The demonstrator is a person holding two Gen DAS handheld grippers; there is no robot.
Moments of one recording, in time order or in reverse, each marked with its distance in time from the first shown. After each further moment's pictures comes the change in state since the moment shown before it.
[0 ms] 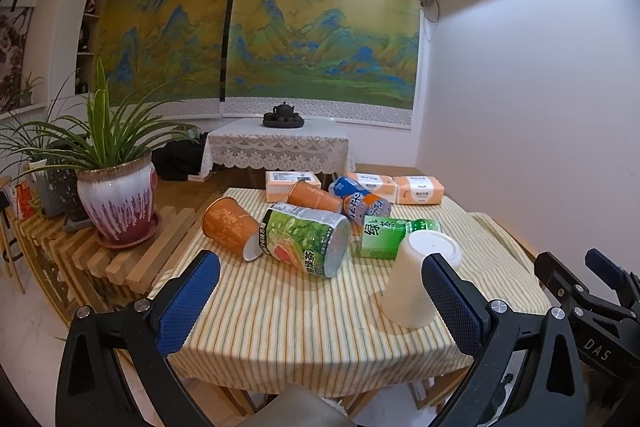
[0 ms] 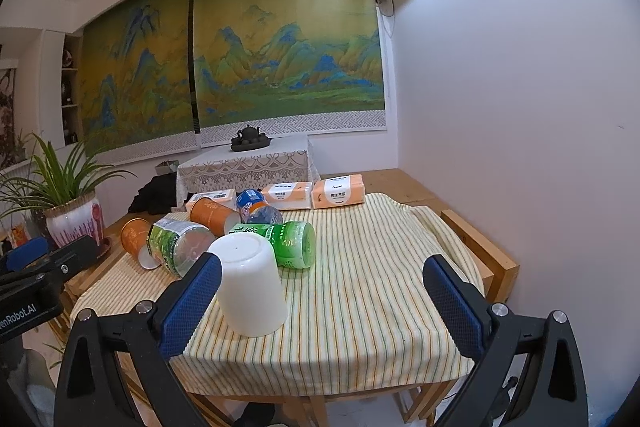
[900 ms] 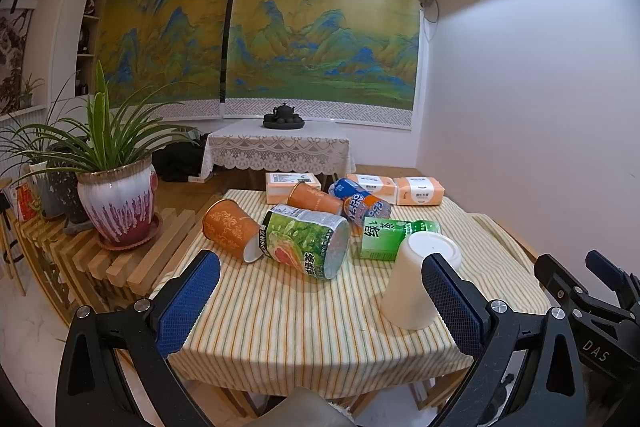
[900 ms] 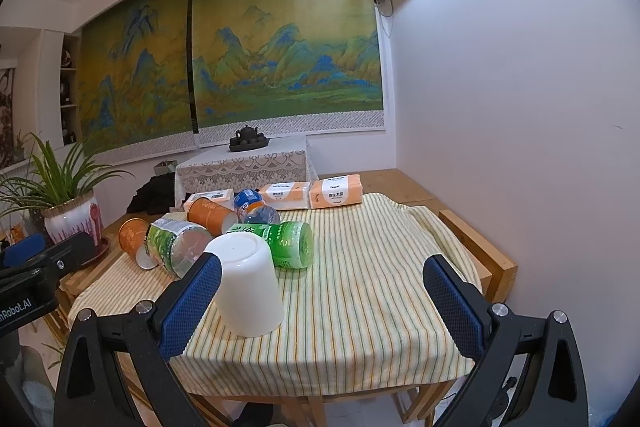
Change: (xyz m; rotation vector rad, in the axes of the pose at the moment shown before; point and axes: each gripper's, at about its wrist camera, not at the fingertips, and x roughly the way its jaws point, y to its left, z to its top) left arm 0.002 -0.005 0.000 0.004 -0.003 0.004; right arm 0.000 -0.004 0.000 0.003 -0.001 -0.004
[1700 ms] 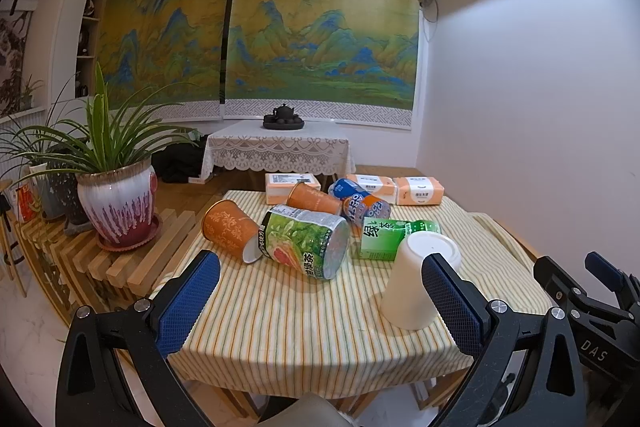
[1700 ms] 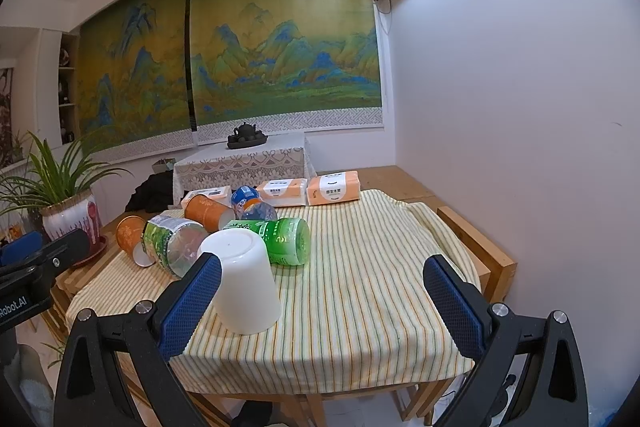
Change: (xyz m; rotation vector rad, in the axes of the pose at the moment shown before) left arm 0.000 0.000 0.000 0.003 -0.004 0.001; right arm 0.000 -0.003 -0.002 0.002 0.010 -0.005
